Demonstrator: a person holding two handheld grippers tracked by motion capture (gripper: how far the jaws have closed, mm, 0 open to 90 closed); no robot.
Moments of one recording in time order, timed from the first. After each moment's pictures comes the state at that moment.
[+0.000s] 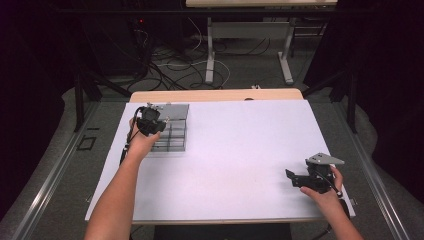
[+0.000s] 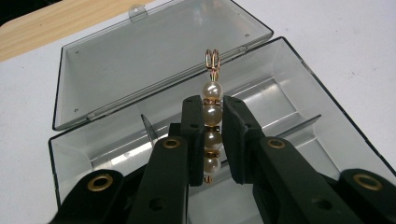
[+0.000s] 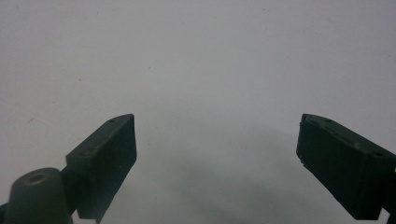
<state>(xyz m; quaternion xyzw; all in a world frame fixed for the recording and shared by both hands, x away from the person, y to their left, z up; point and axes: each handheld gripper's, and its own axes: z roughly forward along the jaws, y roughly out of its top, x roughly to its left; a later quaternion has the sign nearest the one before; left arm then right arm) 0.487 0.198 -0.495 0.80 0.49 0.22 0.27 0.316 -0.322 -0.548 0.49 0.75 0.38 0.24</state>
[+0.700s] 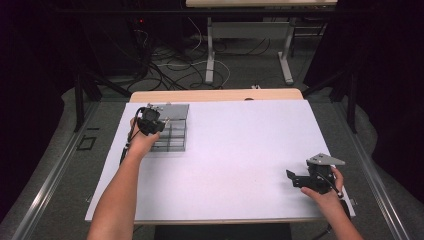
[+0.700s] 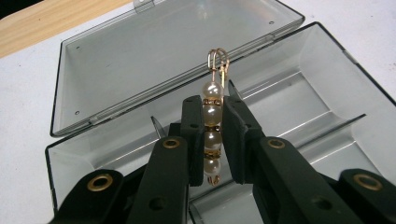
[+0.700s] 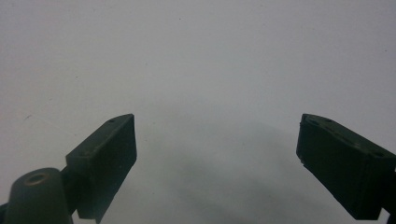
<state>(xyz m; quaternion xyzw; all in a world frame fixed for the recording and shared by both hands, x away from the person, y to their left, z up) 0.501 0.205 -0.511 0.81 0.48 0.22 0.25 0.314 -0.324 -0.548 0.49 0.75 0.38 0.24</state>
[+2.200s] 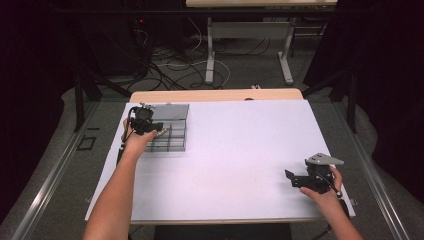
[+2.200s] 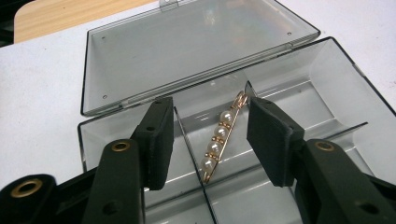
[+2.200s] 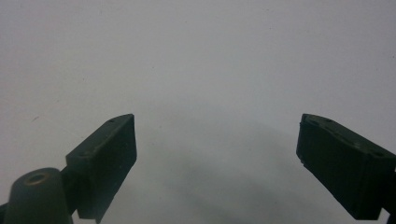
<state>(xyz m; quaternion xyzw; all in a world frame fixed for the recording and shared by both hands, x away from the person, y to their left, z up) 0.493 0.220 -0.499 0.78 0.53 0.22 0.27 0.315 -0.321 -0.547 0.48 0.75 0.38 0.24</state>
